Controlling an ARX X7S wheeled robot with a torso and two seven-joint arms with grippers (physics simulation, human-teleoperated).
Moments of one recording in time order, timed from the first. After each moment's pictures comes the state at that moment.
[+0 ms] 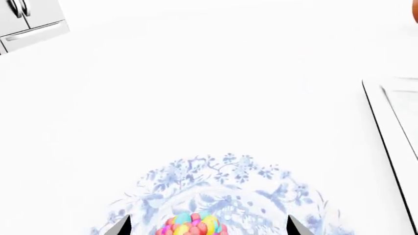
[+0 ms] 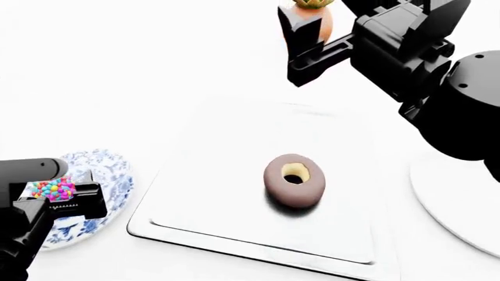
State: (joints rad) left arm -0.19 -0.76 -0.25 0.61 -1.05 -0.98 -0.58; right arm 1.34 0.67 -0.55 -0.31 1.27 0.80 0.34
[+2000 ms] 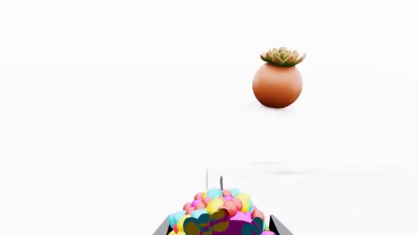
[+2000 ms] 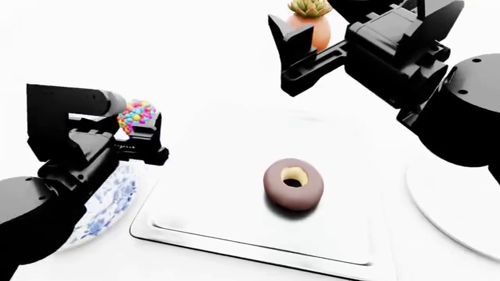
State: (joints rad) left arm -0.69 -0.62 0.02 0.51 -1.19 -1.06 -0.50; right arm 1.36 0.68 -0.56 -0.34 1.32 0.82 0.35
